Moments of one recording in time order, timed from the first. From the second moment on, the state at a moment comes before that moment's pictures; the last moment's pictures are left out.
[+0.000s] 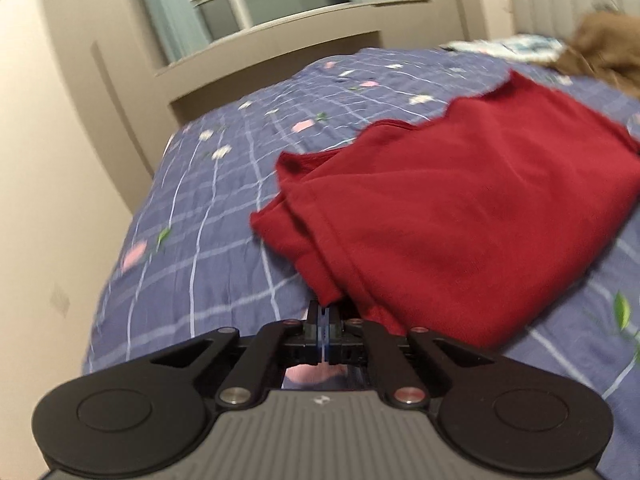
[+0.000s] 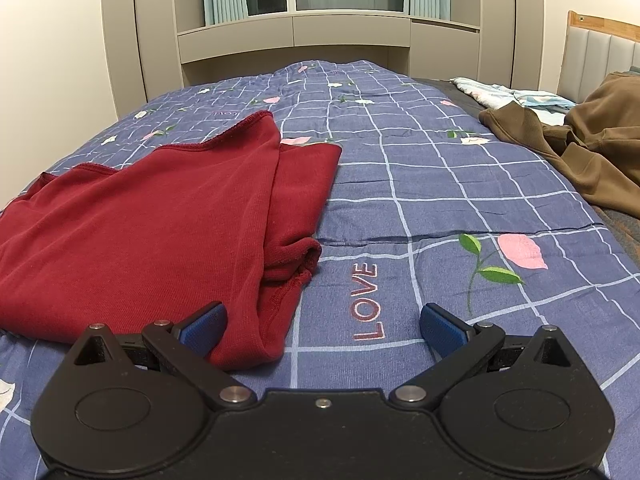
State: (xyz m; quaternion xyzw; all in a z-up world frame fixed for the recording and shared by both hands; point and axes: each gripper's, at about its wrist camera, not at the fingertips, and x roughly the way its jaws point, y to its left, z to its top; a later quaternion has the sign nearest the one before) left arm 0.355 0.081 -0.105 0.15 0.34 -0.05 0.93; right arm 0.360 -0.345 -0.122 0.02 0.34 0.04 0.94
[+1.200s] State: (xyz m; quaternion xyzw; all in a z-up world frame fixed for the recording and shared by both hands) left arm 0.292 0.124 -0.067 -0.08 0.36 0.07 0.93; right arm 0.388 -0.350 -0.092 -0.02 0.30 -0.09 0.95
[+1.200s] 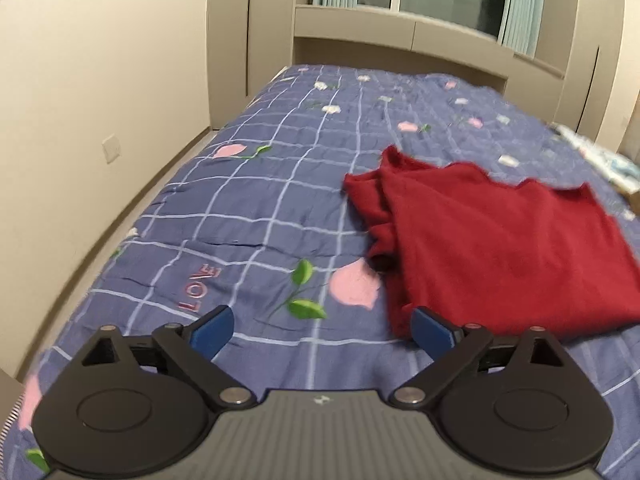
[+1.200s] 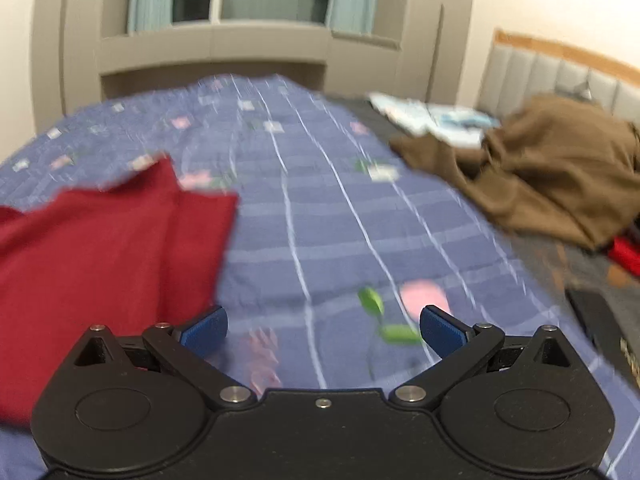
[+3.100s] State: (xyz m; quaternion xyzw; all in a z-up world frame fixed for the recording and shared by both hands) left arm 0.353 0.099 -0.109 -0.11 0.41 0.06 0.90; right arm 0.455 -0.136 -0.093 -0.20 0.29 0.22 0.91
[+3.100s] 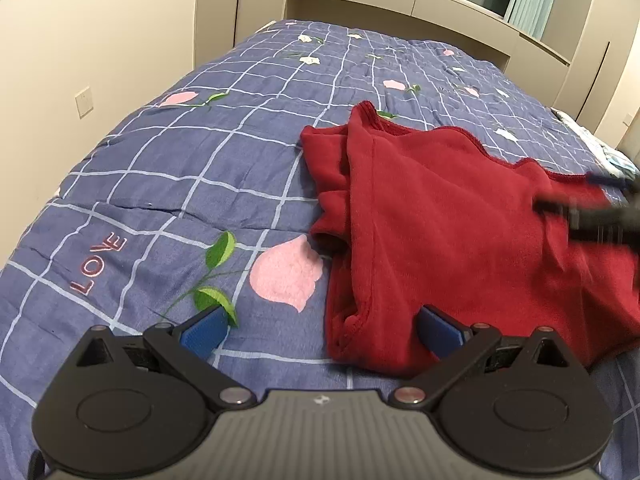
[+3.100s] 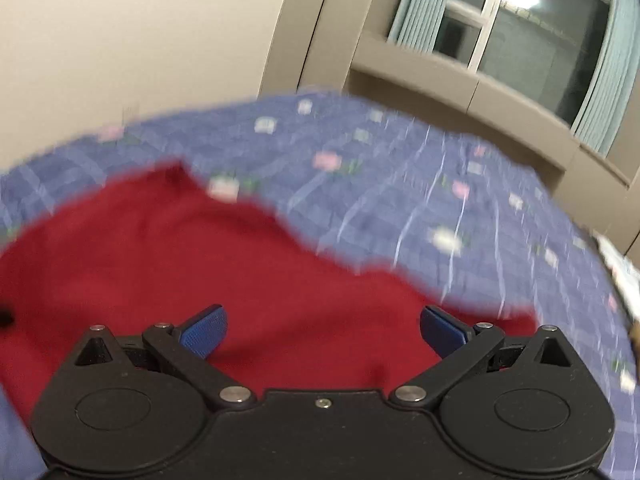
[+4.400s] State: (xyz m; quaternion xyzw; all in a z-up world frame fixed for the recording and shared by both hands) left arm 0.348 0.119 -0.098 -0.21 0.38 0.02 0.90; right arm 0.426 -0.159 -0.070 -0.18 0.26 0.16 0.94
